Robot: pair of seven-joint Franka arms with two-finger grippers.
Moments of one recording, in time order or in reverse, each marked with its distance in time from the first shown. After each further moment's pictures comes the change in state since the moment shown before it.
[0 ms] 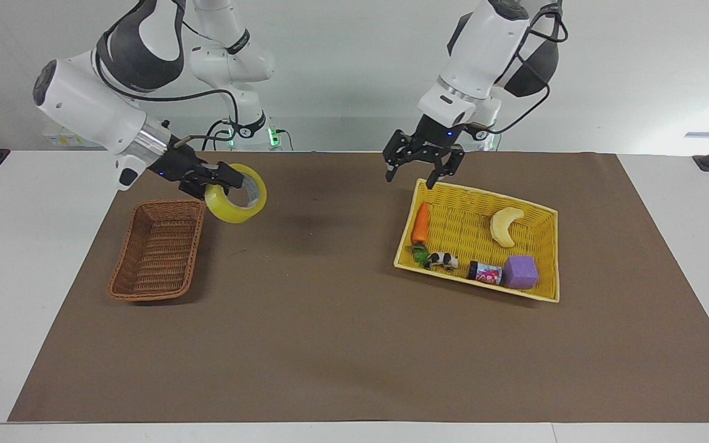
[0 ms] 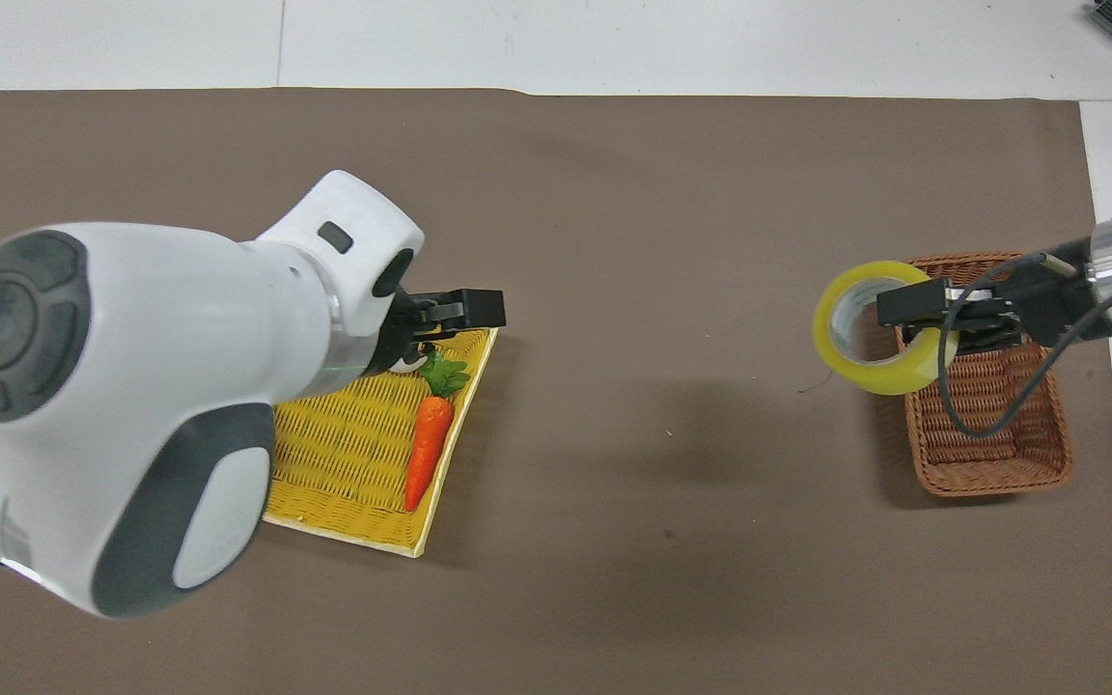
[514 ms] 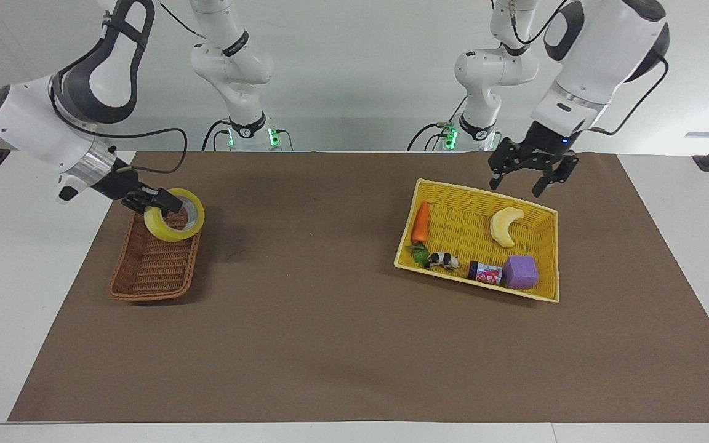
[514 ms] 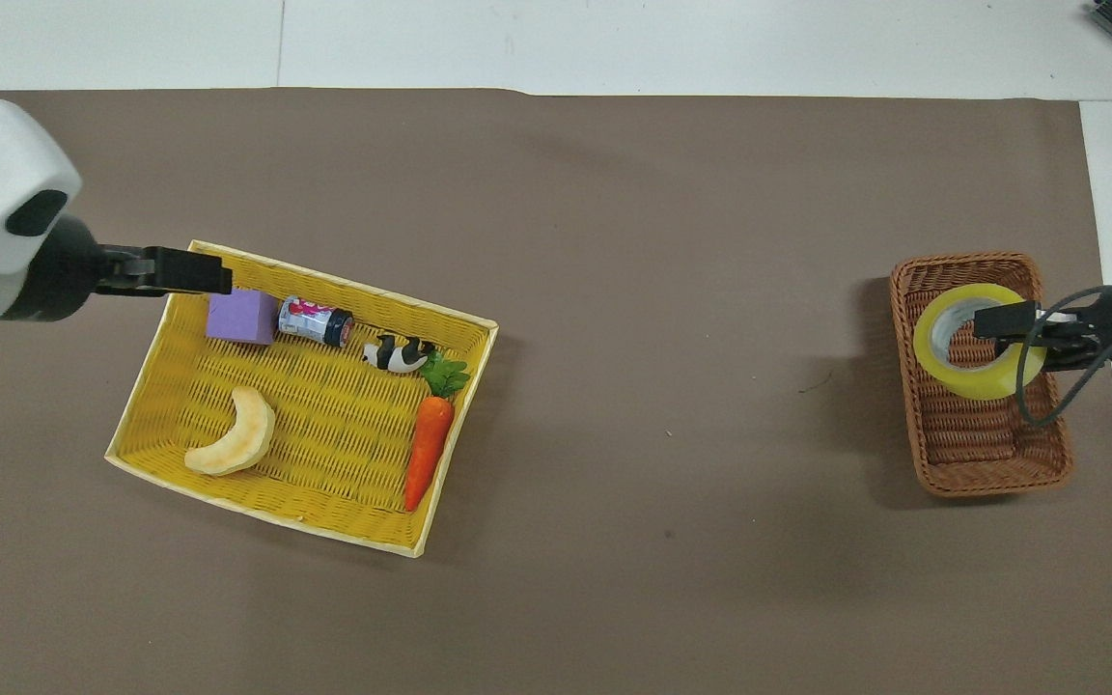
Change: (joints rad) left arm 0.341 -0.031 0.011 0.041 0.010 -0.181 0.447; right arm -0.187 0.084 -0.004 -0.106 -0.053 0.157 -0.157
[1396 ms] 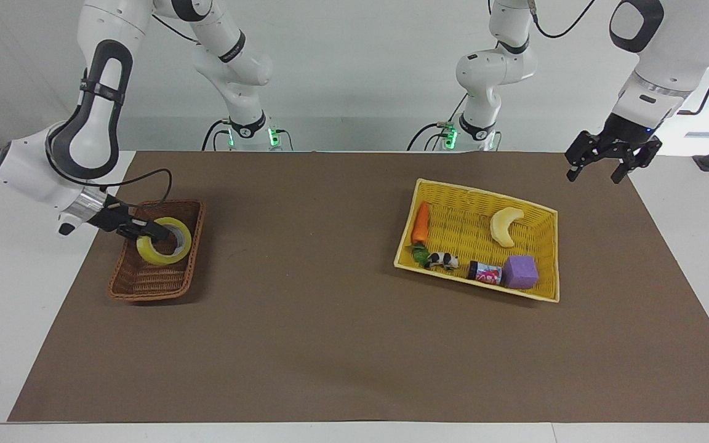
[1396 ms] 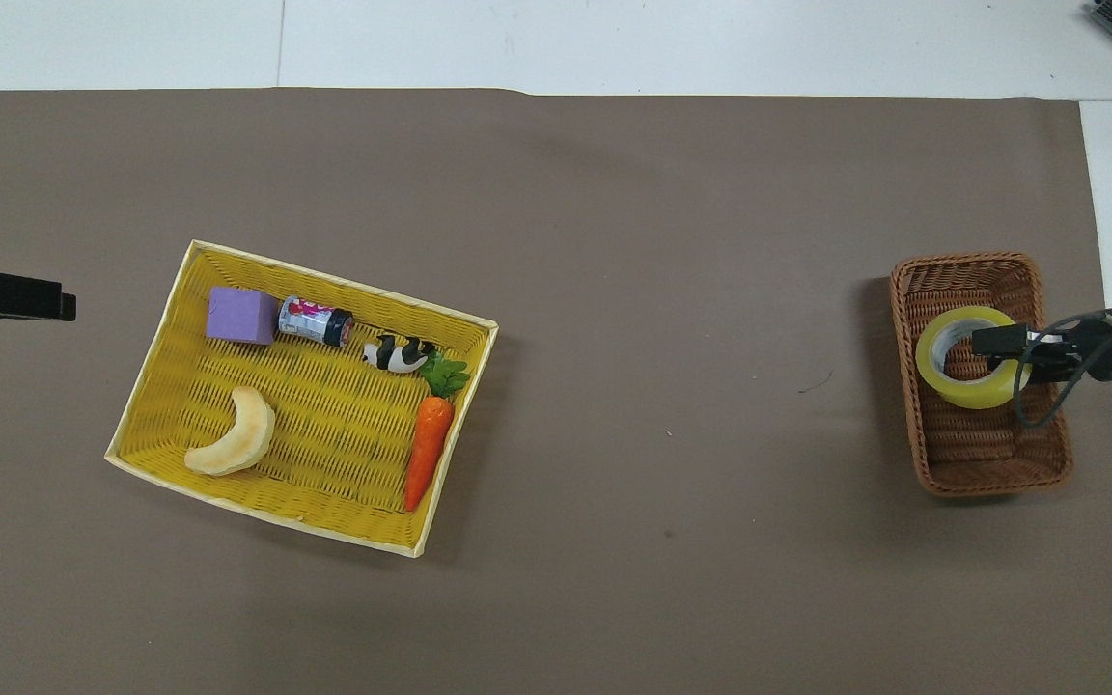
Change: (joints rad) left arm 0.089 -0.034 0.048 0.003 0.118 -0.119 0.080; right arm -0.094 0.143 0.002 -0.022 0.069 0.060 -0.182
